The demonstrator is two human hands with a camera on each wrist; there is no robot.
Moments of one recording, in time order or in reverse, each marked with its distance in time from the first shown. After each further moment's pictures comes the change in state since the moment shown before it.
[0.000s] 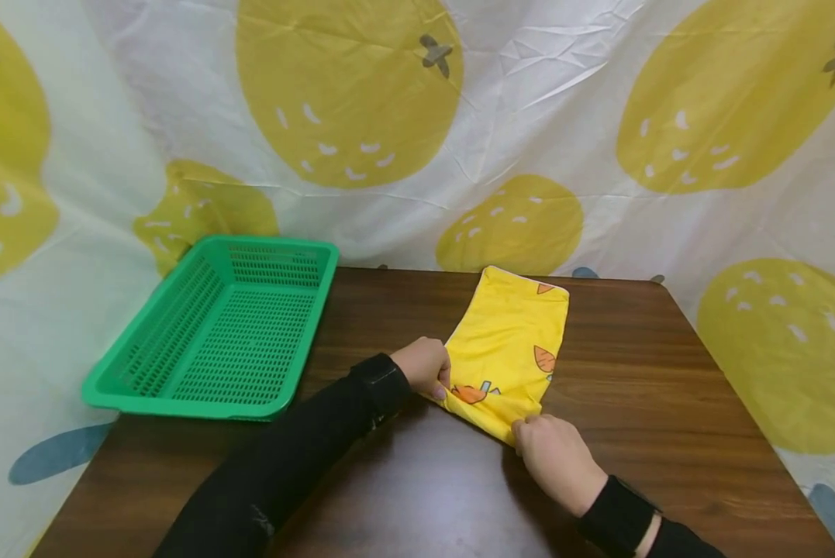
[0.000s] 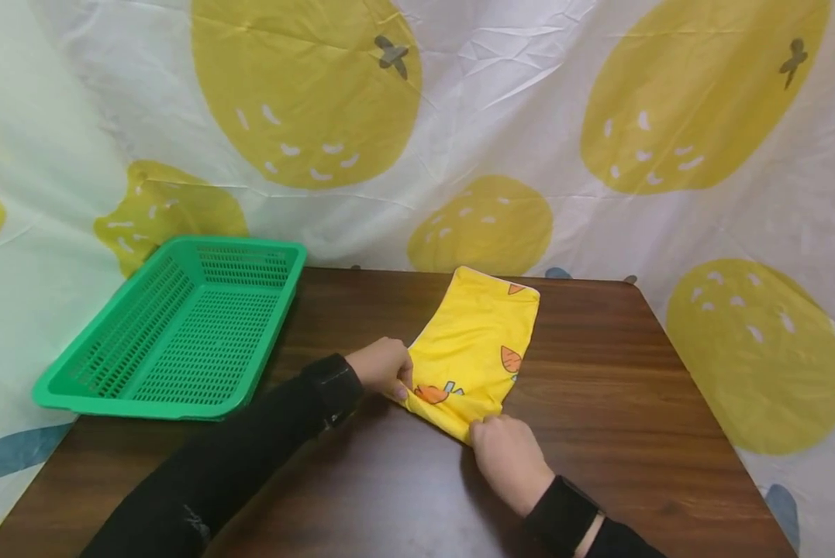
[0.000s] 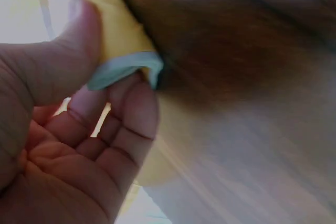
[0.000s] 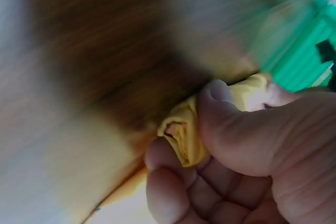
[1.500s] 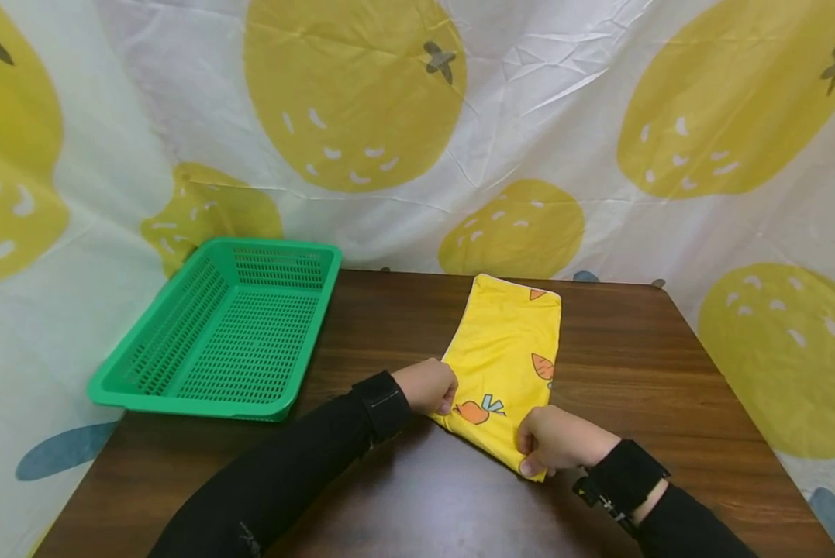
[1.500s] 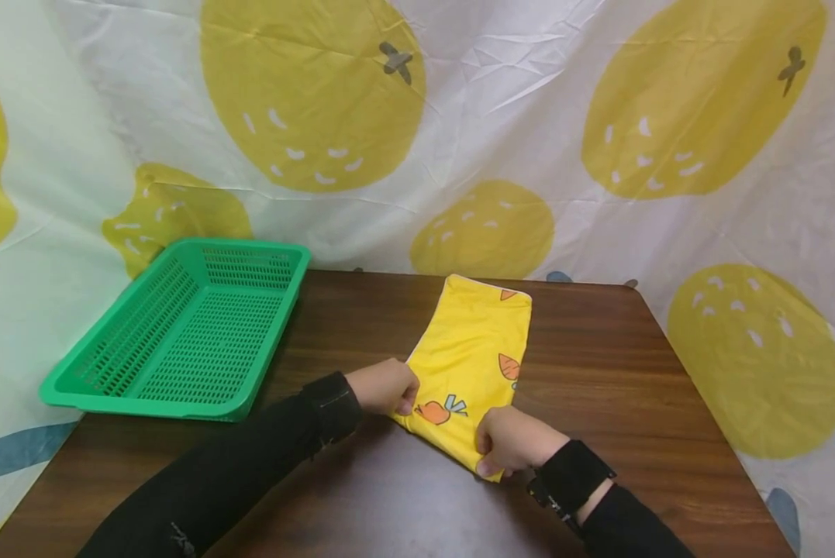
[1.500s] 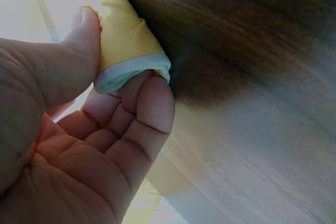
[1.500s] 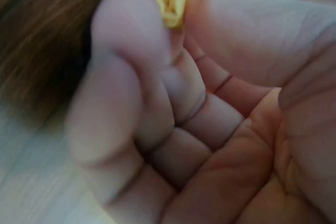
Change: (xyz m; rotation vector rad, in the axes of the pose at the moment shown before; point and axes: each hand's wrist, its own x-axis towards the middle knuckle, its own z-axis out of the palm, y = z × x) left_hand -0.027 0.029 0.005 0.057 -0.065 0.018; right_hand 0.031 0.035 -0.021 0.503 -0.718 0.232
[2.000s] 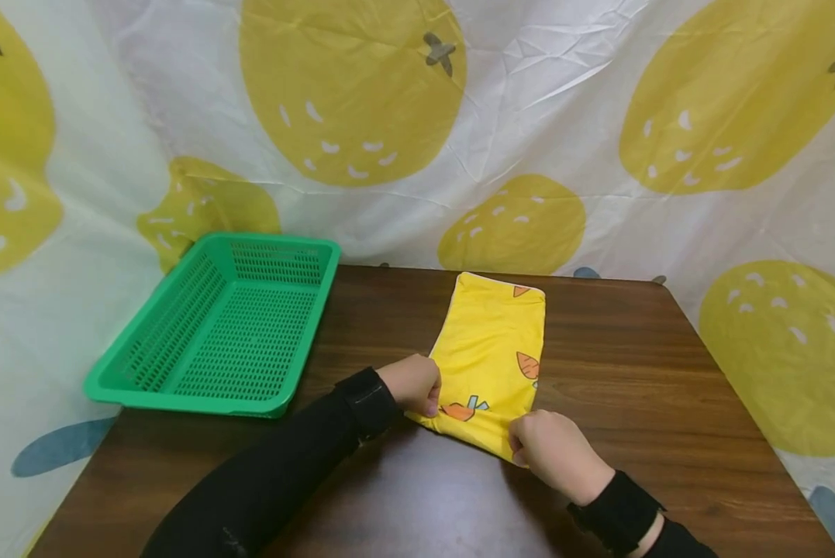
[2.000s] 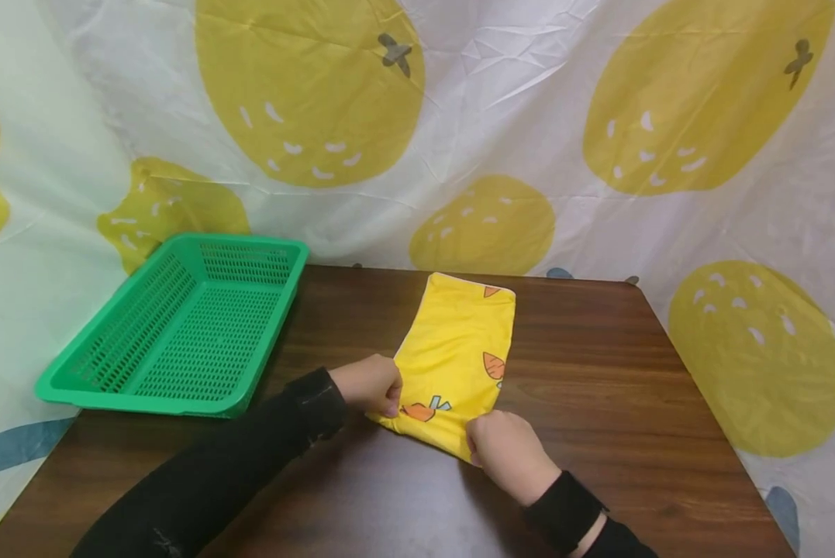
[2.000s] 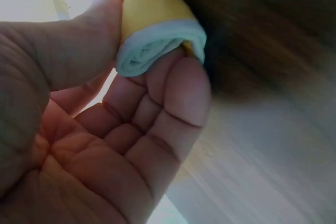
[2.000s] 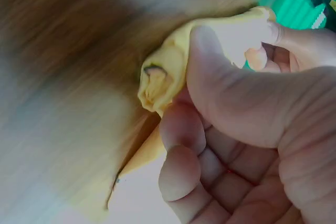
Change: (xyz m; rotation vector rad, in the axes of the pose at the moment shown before) left_hand -0.009 -0.017 0.001 -0.086 -0.053 -0.106; right_hand -0.012 -0.011 0.031 -0.323 0.488 -0.283
